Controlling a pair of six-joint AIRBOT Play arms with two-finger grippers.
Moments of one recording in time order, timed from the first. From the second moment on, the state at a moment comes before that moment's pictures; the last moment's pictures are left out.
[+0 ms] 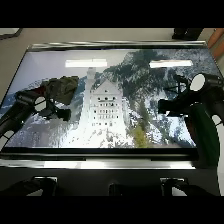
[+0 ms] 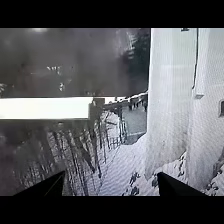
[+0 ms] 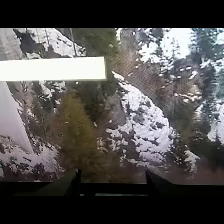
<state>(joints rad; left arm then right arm) -0.30 -1.23 1.14 1.69 -1.26 -1.81 0.00 -1.31 1.32 -1.40 1.47 1.69</state>
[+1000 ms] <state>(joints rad) -0.30 -1.23 1.13 1.69 -1.15 -1.82 0.01 -1.31 1.32 -1.40 1.40 1.69</state>
